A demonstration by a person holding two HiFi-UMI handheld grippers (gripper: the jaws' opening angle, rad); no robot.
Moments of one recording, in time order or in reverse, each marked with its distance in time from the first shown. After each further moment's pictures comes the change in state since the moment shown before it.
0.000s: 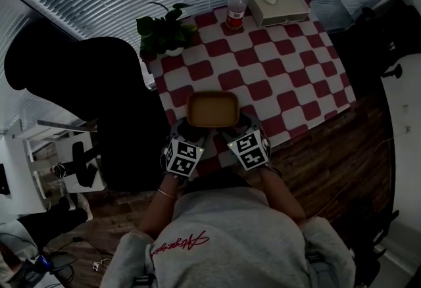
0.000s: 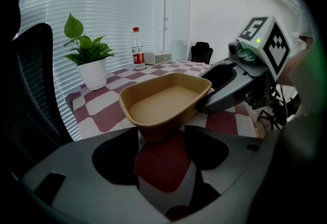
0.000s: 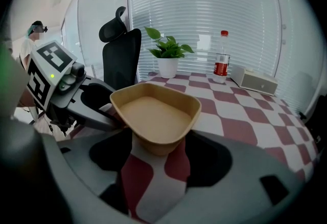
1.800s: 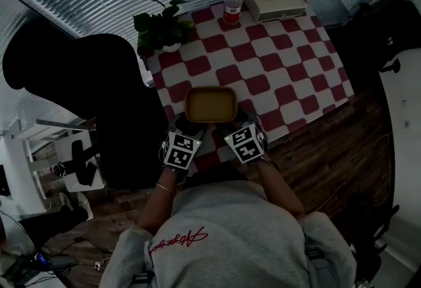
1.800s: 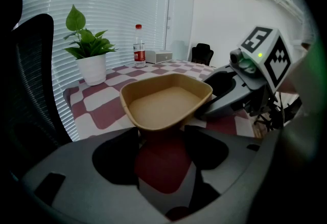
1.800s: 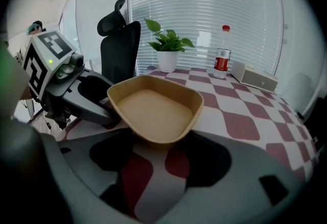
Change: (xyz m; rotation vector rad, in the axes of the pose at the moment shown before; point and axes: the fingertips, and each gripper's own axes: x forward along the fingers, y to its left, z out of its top) left arm 0.004 0.001 -0.002 -0.046 0.010 -0.034; right arm 0.007 0.001 -0.008 -0.013 0.048 -0.019
